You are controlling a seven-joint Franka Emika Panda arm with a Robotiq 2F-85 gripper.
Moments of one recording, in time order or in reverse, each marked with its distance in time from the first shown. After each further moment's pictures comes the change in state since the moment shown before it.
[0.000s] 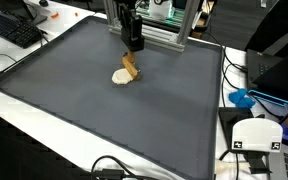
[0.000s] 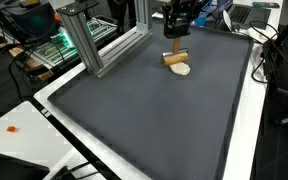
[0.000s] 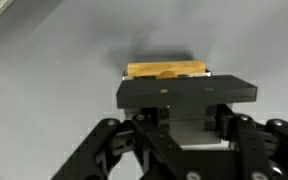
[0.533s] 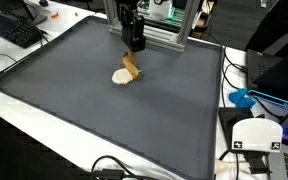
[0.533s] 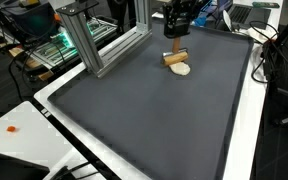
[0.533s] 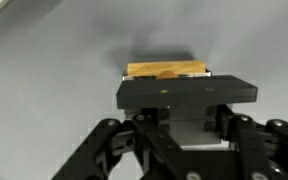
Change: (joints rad) arm 0.005 0.002 0.002 0.001 -0.009 -0.001 -0.038
